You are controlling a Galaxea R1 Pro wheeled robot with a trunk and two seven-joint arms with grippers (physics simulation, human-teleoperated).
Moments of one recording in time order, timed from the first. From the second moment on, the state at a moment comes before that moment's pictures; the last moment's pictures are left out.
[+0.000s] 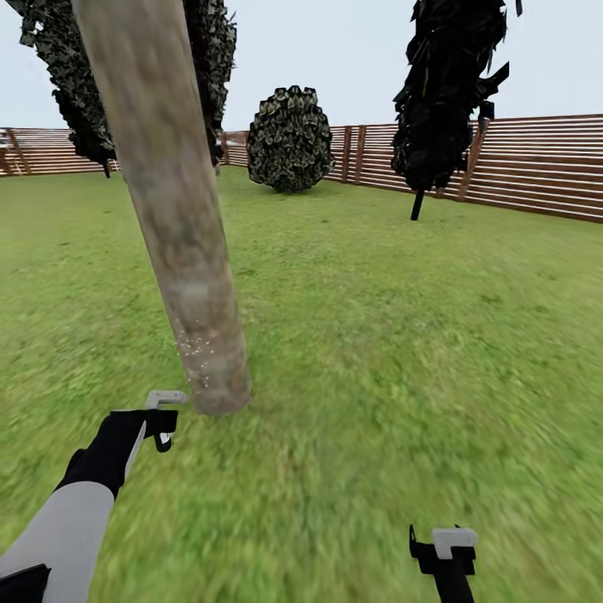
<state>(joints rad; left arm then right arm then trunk) -0.76 0.11 0.29 -0.73 -0.34 0.55 -0.22 -0.46 -0.03 -0.24 -0.09 0.44 -0.62 -0.31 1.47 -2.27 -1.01</state>
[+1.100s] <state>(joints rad) -0.69 0.12 0.29 -0.60 -0.34 0.54 -0.17 -0.46 -0.03 -0.24 -0.09 0.44 -0.62 -0.31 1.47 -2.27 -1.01</state>
